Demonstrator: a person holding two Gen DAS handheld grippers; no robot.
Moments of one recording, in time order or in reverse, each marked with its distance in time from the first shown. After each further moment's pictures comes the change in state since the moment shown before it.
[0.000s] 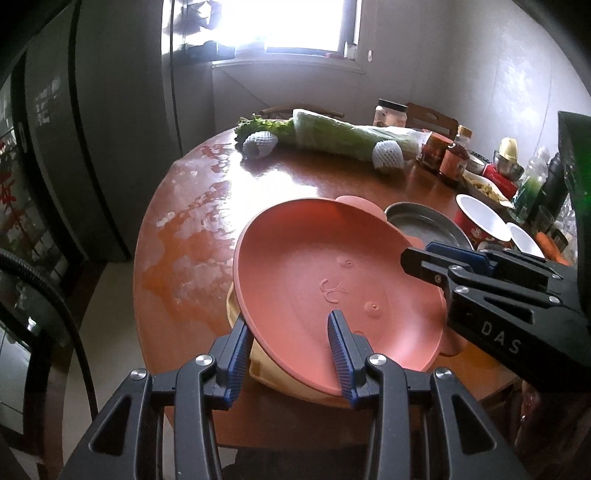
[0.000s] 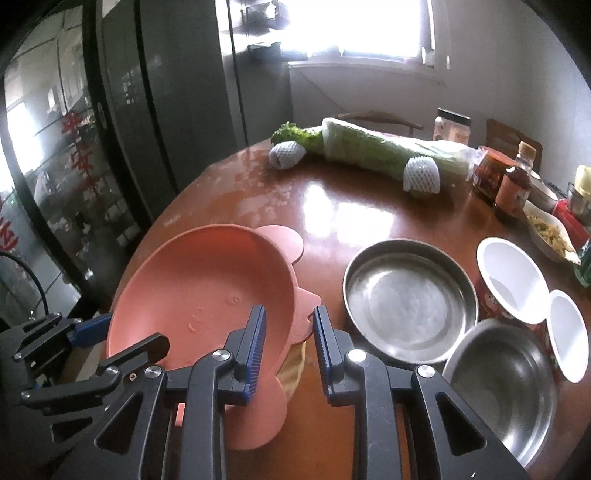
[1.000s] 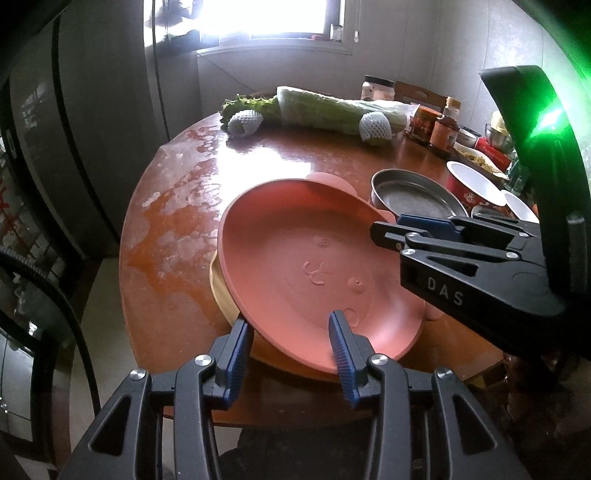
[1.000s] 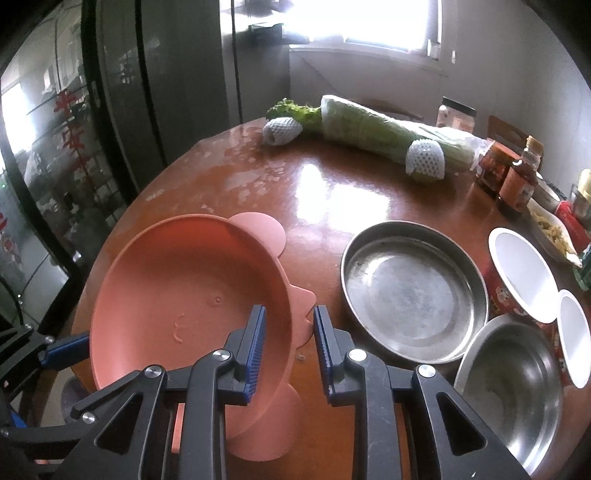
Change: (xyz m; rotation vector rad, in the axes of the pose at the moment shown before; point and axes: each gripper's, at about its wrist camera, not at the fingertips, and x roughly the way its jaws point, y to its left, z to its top) left arm 0.009 -0.008 -0.015 0.047 0.069 -0.016; right arm 0.030 0.001 -0.007 -0.042 0.056 -0.041
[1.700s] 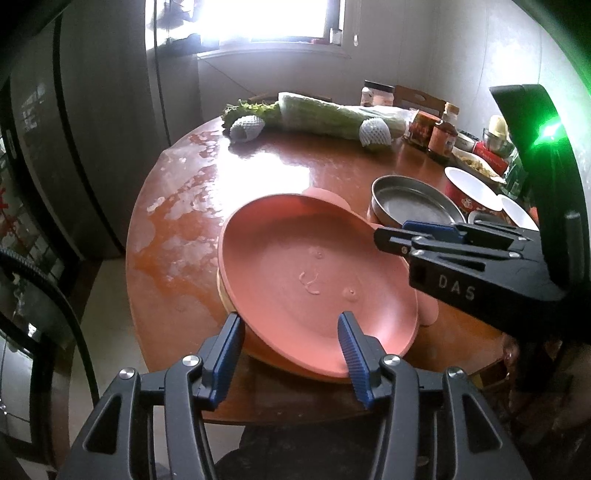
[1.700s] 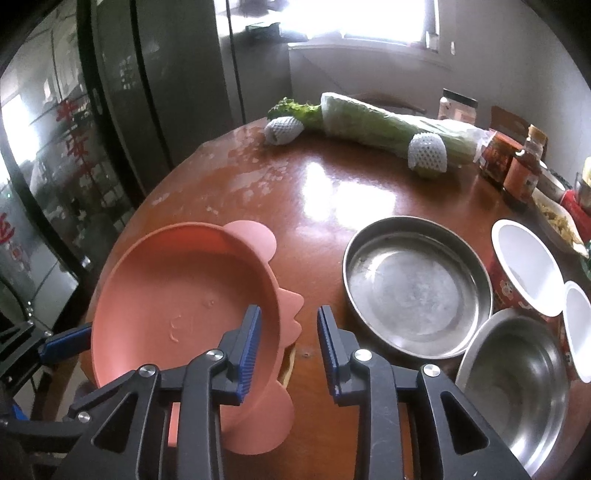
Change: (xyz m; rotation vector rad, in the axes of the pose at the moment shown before) left arm -0.009 0.002 0.001 0.005 -0.012 -0.005; right arm -0.002 -0.007 0.000 0.041 0.006 0.043
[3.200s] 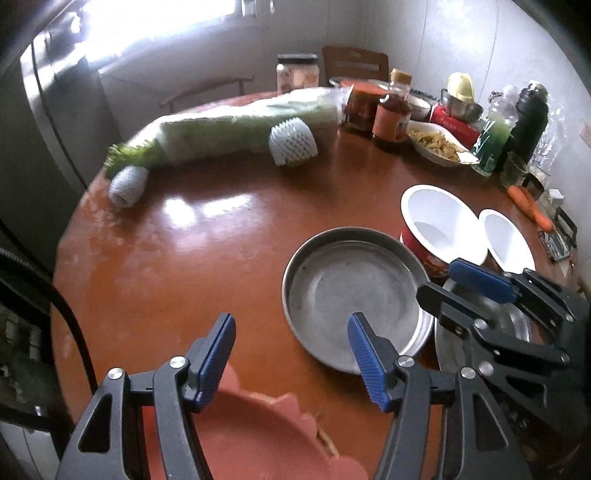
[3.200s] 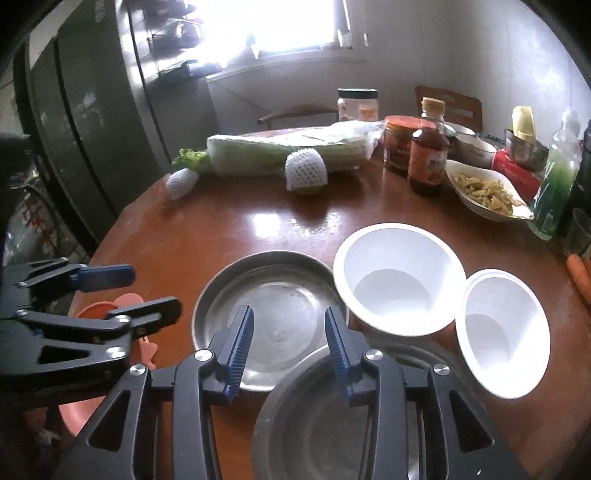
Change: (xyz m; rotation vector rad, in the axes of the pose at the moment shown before) left arm 0.085 -0.094 0.137 0.234 0.157 -0.133; right arm -0.036 -0.117 0.013 0.222 -0.073 -0.124
